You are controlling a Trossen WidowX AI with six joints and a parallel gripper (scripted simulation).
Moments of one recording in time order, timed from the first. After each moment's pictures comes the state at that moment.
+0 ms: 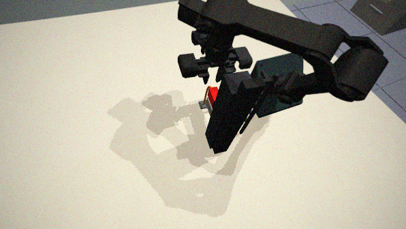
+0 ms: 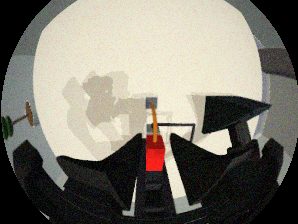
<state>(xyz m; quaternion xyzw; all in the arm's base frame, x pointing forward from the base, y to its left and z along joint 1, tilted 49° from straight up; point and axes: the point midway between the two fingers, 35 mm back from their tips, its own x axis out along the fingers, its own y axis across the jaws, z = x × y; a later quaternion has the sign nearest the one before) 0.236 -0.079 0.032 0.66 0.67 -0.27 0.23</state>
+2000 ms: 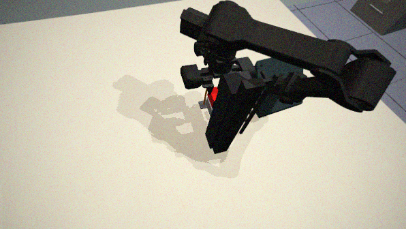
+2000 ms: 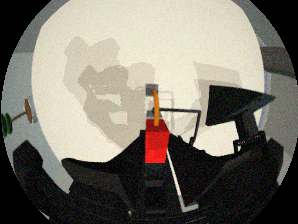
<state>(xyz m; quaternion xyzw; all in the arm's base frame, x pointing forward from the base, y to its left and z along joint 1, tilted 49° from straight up) 0.237 -0.052 0.047 0.66 0.67 -0.26 0.22</state>
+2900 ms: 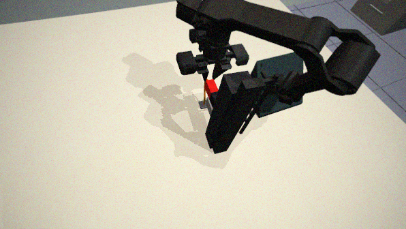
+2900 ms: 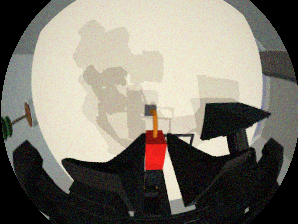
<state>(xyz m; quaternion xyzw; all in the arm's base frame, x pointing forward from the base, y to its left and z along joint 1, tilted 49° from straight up) 0.234 -0.085 0.013 0.65 0.67 -0.27 0.23</state>
